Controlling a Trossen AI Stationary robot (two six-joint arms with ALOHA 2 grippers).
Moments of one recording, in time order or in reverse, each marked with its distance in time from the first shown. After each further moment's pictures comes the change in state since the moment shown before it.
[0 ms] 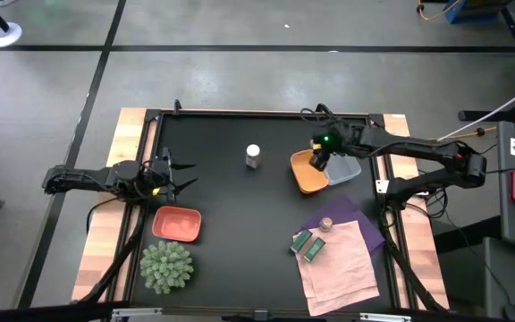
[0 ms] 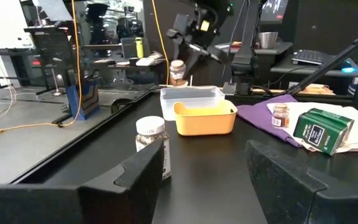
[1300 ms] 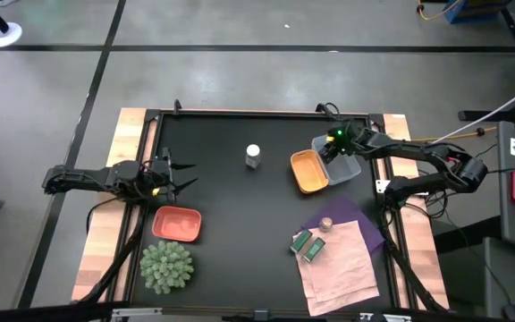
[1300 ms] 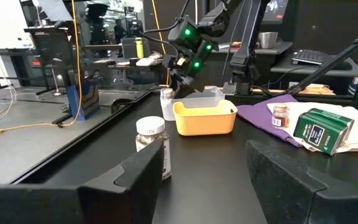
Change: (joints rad) left arm 0.000 0.000 0.000 0.000 0.000 0.001; right arm -0.341 0.003 -0.389 0.452 -0.140 0.074
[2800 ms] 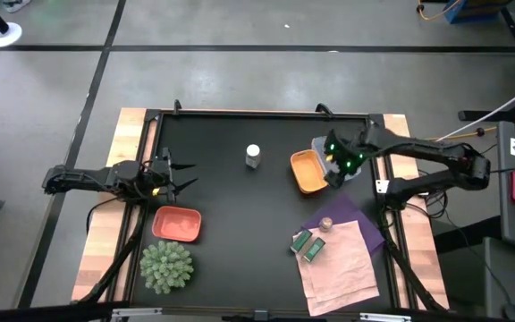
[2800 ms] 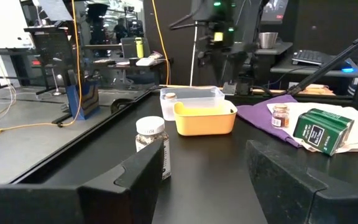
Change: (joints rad) left arm 0.000 0.000 0.000 0.000 0.000 -0.002; right arm 0.361 -0.048 0.391 -0.895 -0.351 0.284
